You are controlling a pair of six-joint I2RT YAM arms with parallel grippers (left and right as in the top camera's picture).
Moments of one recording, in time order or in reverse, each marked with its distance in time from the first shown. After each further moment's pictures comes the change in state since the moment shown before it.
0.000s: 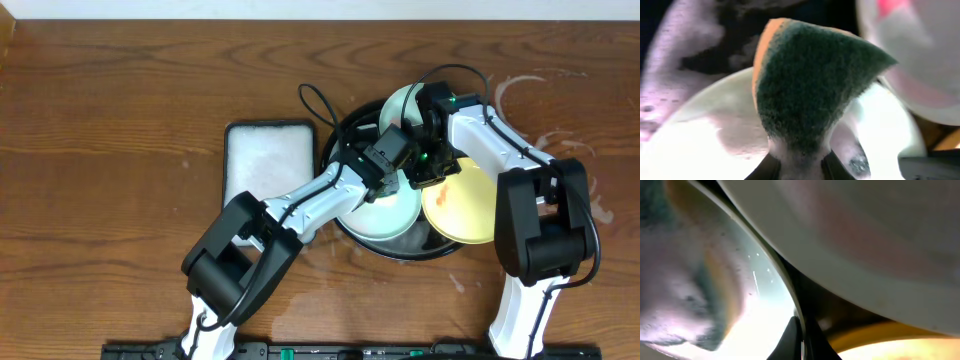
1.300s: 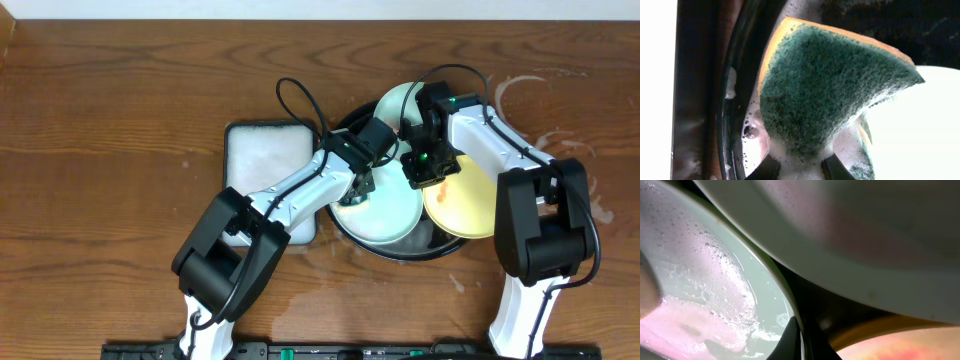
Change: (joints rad) left arm 0.066 -0.014 0.027 -0.257 0.018 -0.017; right arm 0.000 0.000 -0.001 0.004 -0.001 -0.008
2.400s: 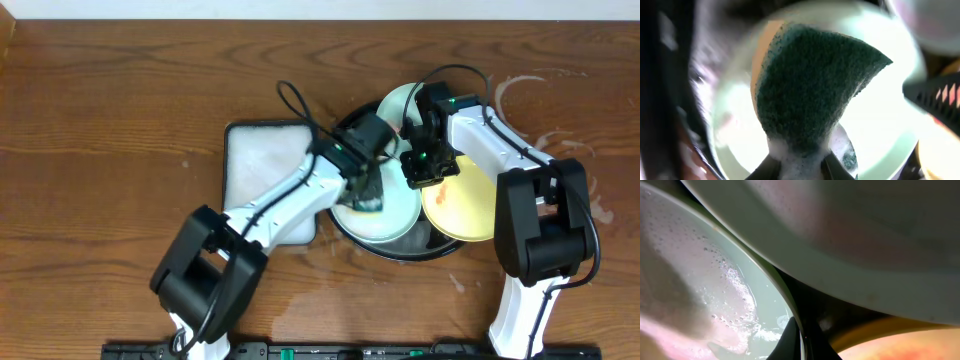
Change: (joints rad) left arm -0.011 -0.117 -0.031 0.023 0.187 0.102; right arm 0.000 0.000 -0.005 0.015 -0.010 0.082
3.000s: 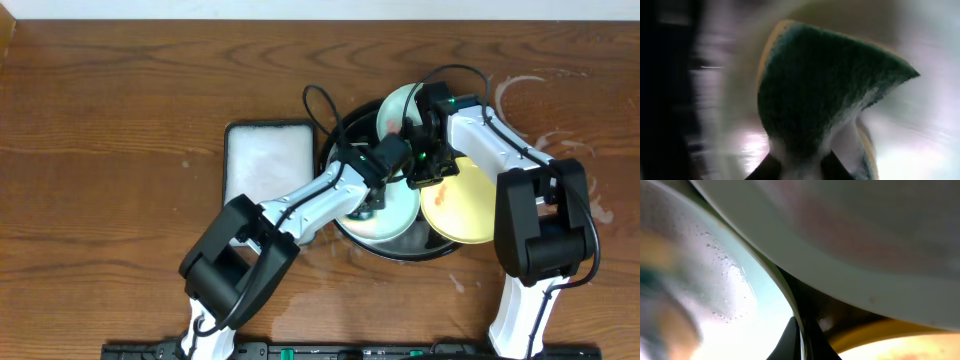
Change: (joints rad) left arm -0.063 0.119 0.027 -0.069 -0.248 -0.017; right arm 0.000 0.000 0.000 0.000 -0.008 0.002
